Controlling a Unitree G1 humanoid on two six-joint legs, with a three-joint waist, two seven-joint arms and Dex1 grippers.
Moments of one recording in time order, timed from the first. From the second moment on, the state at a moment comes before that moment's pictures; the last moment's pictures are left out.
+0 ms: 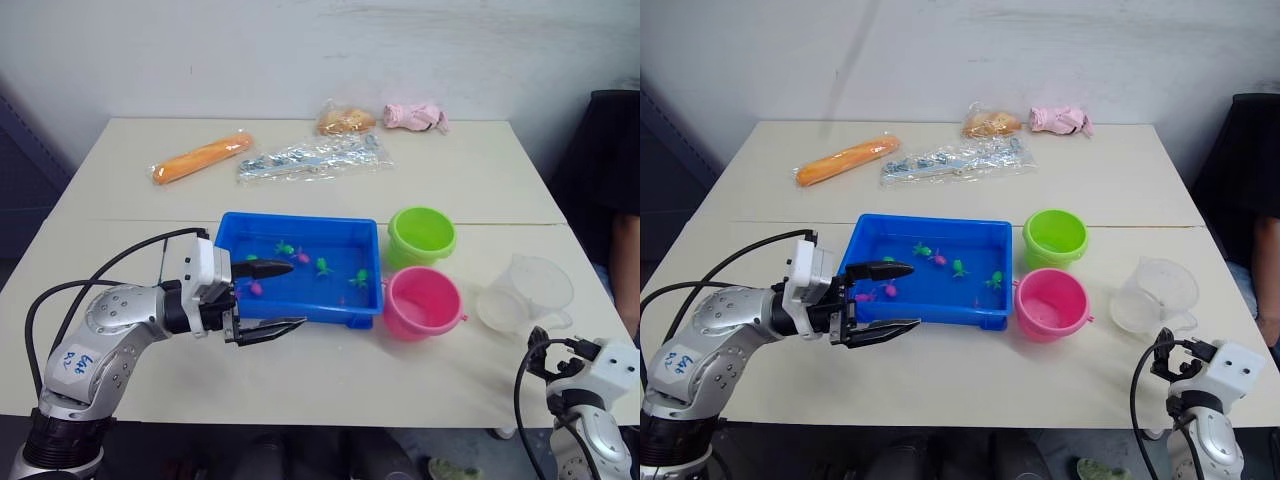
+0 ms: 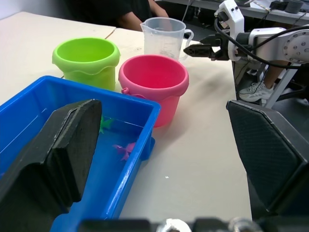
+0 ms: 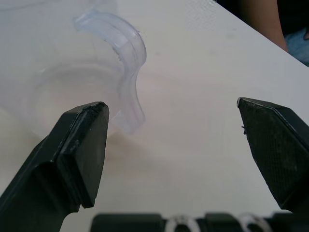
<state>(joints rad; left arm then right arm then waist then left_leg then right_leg) -0.19 0.69 0.10 -0.46 -0.64 0.49 -0.95 0.26 -0.18 -0.52 -0.25 0.38 0.24 0.01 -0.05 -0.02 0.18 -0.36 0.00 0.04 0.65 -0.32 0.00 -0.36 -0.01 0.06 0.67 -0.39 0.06</state>
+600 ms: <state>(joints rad) -0.22 0.68 0.07 -0.46 -0.64 0.48 -0.96 0.12 -0.18 -0.52 -0.06 0.35 0.13 -0.06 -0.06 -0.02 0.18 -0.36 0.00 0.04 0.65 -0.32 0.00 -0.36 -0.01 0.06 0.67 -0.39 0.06</state>
